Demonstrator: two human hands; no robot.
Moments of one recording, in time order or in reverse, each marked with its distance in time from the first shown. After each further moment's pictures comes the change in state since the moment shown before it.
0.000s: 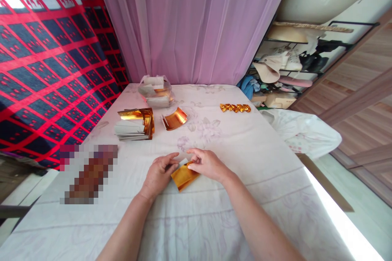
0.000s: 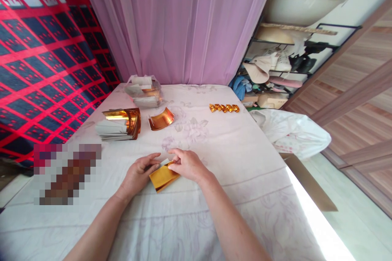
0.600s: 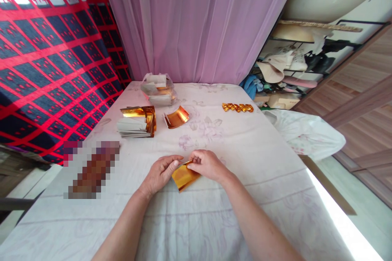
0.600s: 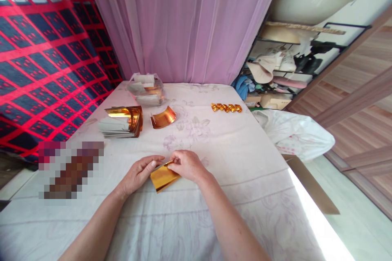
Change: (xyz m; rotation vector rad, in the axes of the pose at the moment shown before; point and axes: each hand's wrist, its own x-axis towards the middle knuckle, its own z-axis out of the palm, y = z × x) left_hand -0.002 0.019 -0.015 -0.119 -0.161 -0.046; right_hand 0.001 -0.003 0.005 -0.072 0.037 -0.045
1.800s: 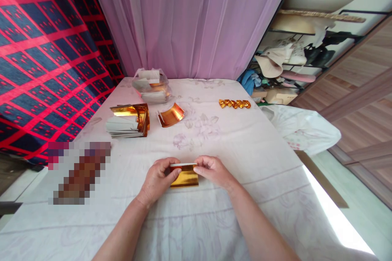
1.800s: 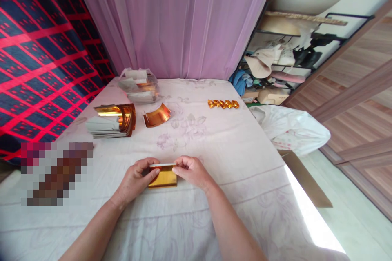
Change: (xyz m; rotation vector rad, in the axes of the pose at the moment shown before) left_hand -0.005 0.005 0.026 0.003 0.128 -0.044; right_hand -0.029 0.031 -0.001 0.576 -0.019 0.149
